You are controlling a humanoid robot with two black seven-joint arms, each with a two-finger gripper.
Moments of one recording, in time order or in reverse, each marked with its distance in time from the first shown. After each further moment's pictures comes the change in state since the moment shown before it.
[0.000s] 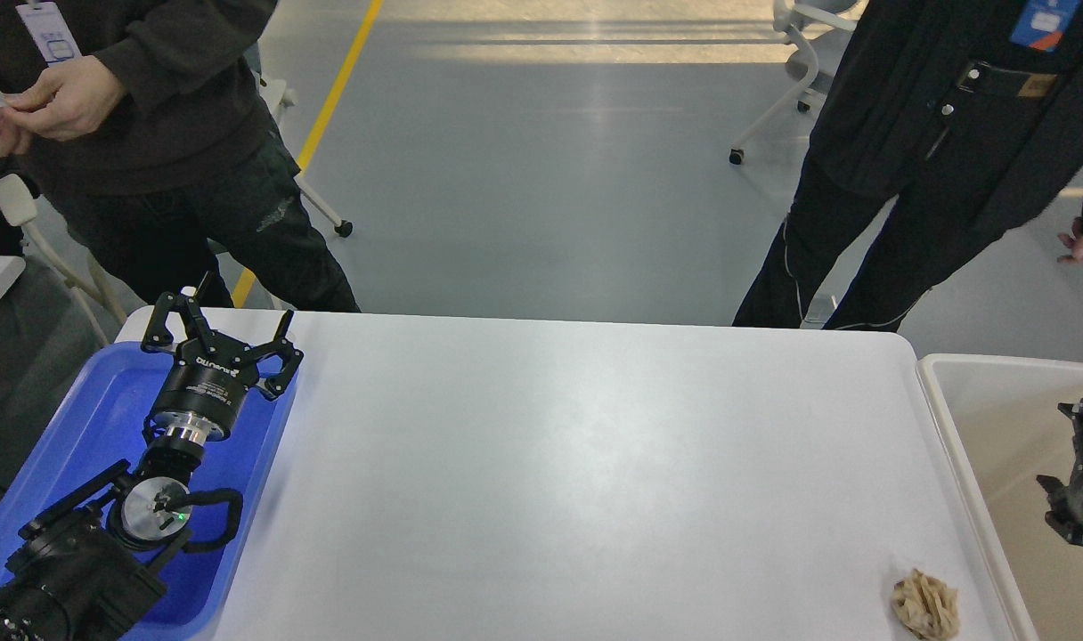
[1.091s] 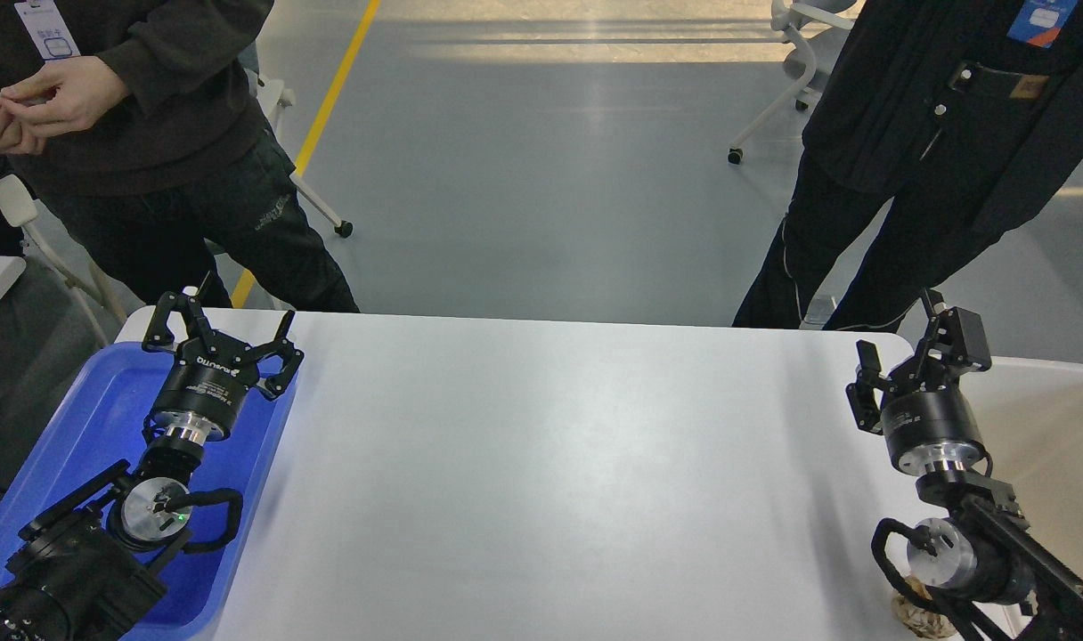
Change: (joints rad) left arm 0.000 0.000 0.000 0.000 0.000 0.000 0.000; right arm -0.278 0.349 0.688 0.608 -0.445 -0.265 0.228
